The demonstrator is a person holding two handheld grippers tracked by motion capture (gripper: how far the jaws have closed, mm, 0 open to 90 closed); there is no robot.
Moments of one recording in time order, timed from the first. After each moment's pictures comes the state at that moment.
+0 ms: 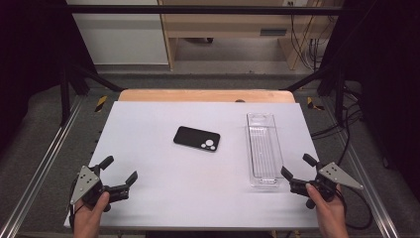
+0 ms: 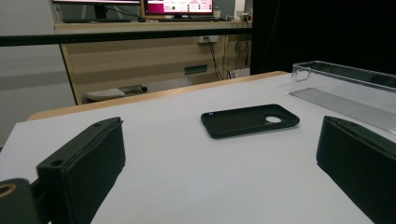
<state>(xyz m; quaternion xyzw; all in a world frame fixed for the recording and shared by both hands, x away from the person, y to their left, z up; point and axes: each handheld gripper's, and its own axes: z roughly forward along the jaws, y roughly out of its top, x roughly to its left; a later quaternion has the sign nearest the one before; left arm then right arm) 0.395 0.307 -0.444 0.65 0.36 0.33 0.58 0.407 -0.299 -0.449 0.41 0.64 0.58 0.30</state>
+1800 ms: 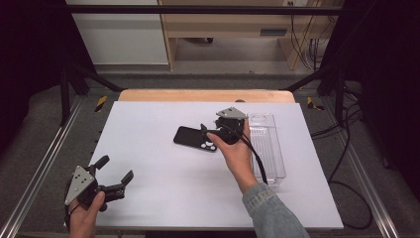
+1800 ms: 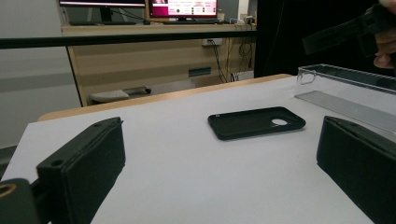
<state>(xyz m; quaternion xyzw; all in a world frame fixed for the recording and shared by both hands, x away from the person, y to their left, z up) 0.394 0.316 -0.442 0.65 0.36 0.34 0.58 0.541 -0.064 -0.384 0.45 0.72 0.46 0.27</state>
